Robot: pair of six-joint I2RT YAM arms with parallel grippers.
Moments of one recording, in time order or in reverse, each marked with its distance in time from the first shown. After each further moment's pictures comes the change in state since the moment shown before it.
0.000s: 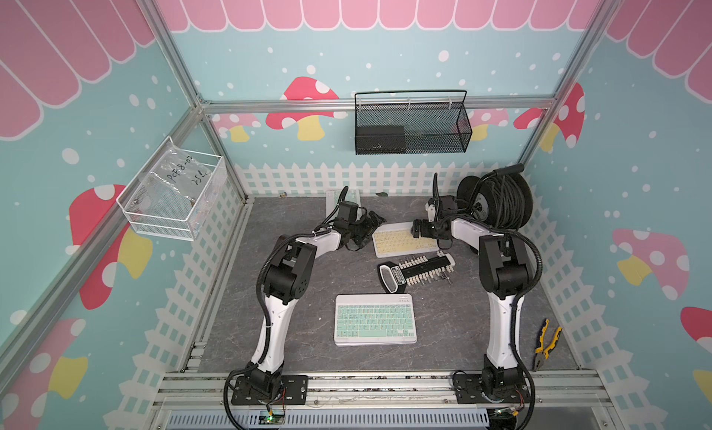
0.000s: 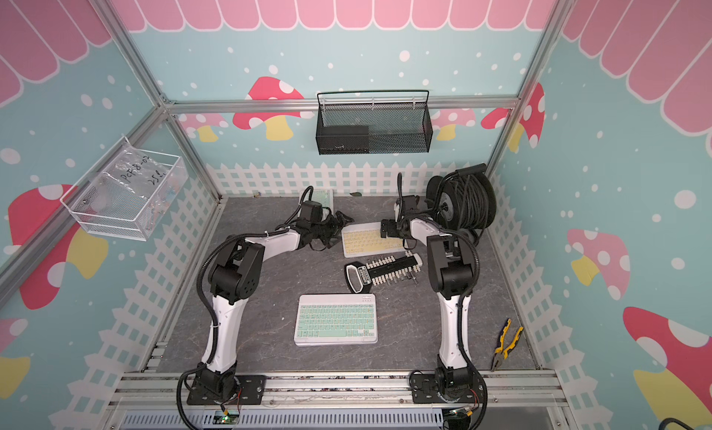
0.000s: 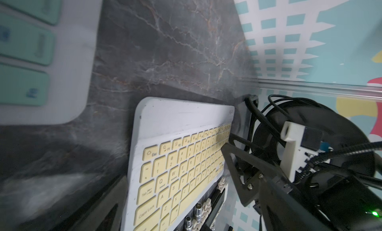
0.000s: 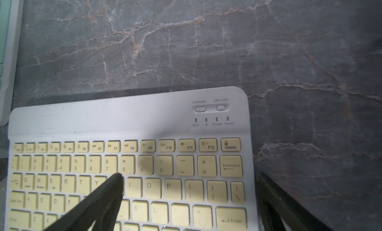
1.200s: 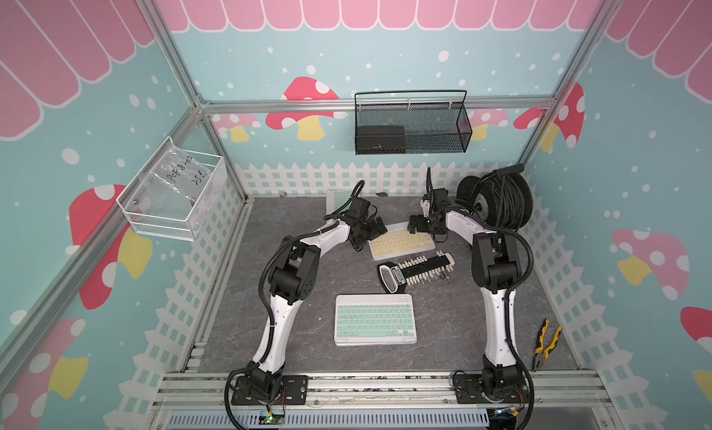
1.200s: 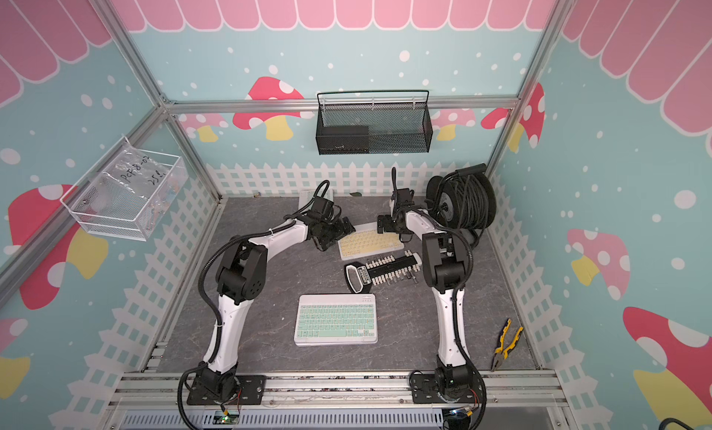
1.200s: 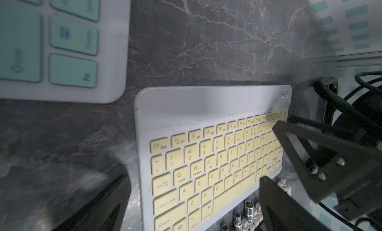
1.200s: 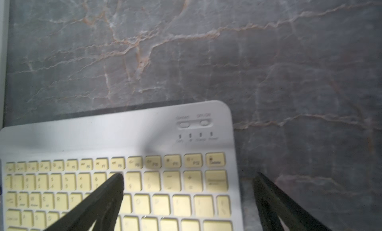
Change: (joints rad) left arm -0.051 0.064 0.265 -0.541 -0.217 0.307; right arm 0.022 0.107 0.217 -0.195 0.021 -0.035
